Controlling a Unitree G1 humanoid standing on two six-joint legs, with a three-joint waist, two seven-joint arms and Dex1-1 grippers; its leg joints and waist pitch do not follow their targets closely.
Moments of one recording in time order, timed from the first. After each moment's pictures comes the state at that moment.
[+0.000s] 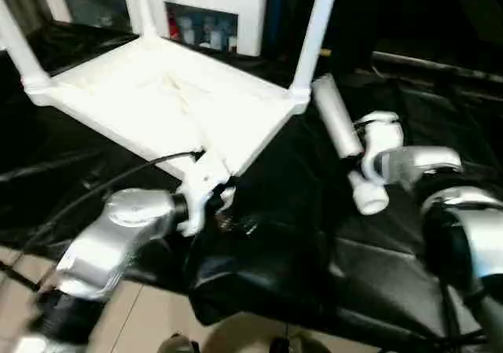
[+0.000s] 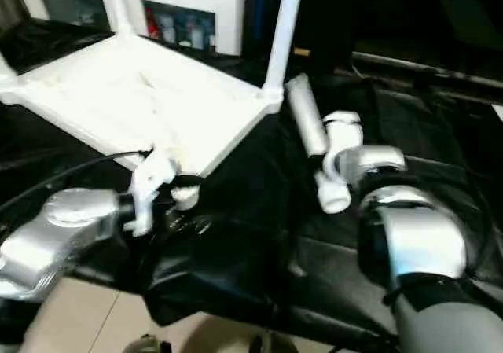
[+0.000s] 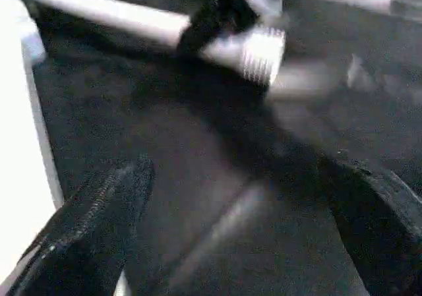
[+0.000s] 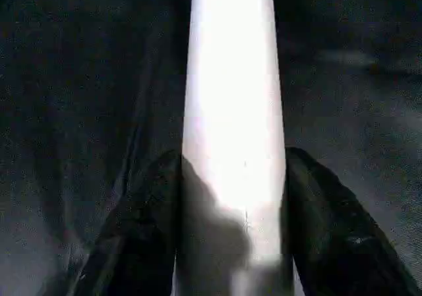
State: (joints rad) left arm -0.33 0.37 -0.22 -0.14 -0.28 0.53 -0.79; right arm -1.07 -0.35 -0.22 1.34 0.10 0.52 0.22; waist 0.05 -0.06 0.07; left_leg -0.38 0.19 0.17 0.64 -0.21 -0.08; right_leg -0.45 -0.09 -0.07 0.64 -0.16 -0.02
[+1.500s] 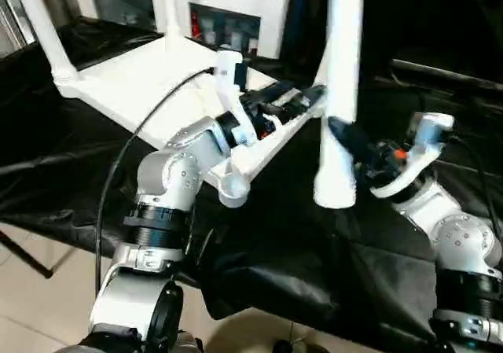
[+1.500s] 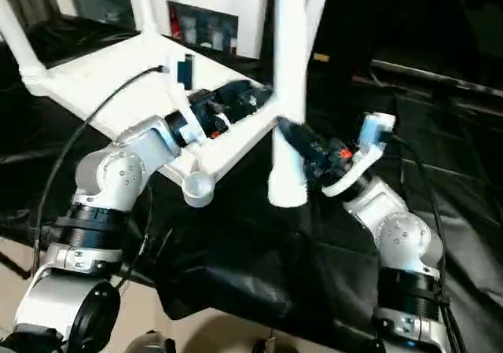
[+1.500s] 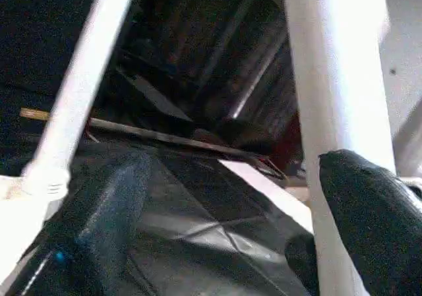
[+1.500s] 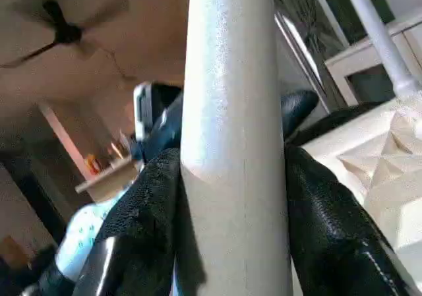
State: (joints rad) left arm -0.76 0.02 0.07 0.28 -0.55 0.55 -0.62; right arm -0.40 -0.21 -0.29 0.12 0.83 0.69 0.96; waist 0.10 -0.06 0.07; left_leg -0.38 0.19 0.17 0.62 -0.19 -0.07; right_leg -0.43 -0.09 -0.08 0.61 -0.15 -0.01
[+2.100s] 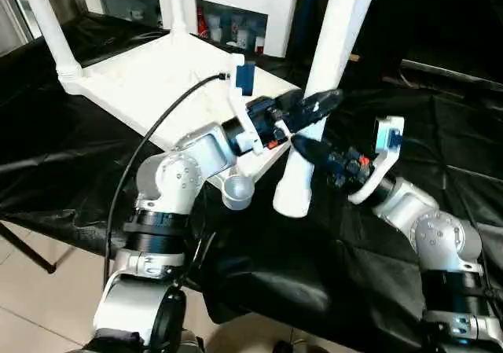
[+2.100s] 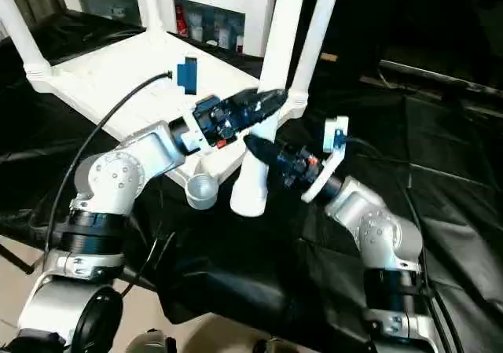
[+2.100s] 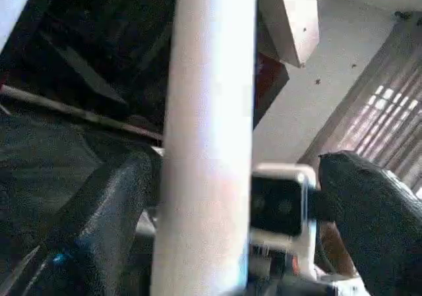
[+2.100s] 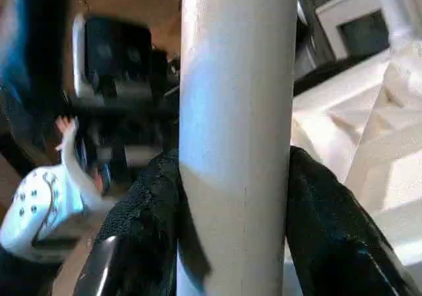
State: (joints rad) left arm -0.71 0.01 0.07 0.21 -0.70 0.74 -0.71; right arm -0.43 -0.20 -0.20 0.13 0.75 0.67 0.89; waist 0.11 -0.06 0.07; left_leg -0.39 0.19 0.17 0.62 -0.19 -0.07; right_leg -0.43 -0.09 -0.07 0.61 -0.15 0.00
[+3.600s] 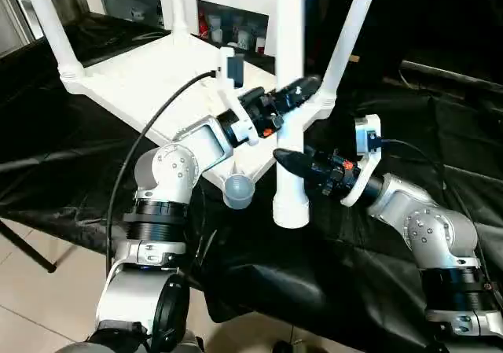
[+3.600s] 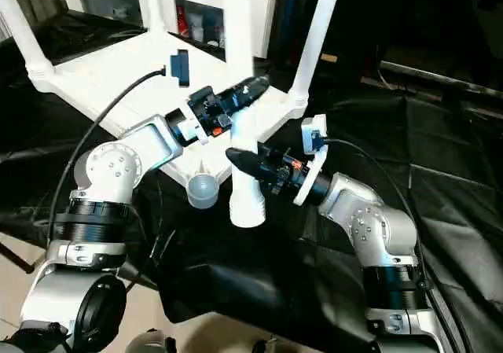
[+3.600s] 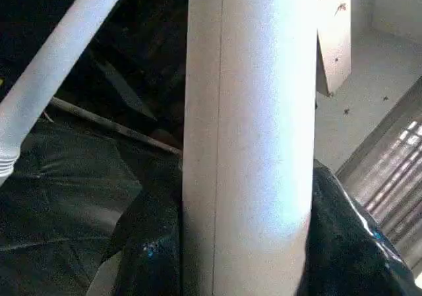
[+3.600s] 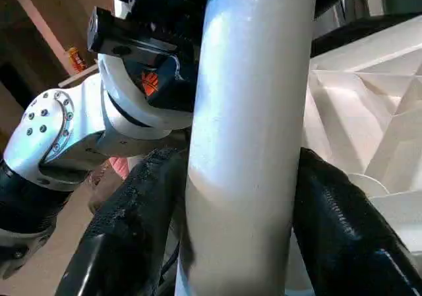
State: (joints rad) left arm -0.79 0.00 0.16 0.30 -0.70 0.73 -0.60; right arm -0.43 -0.25 -0.06 0.09 0.67 0.67 0.92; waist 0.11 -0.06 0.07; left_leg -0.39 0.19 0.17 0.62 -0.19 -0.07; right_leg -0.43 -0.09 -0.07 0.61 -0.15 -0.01
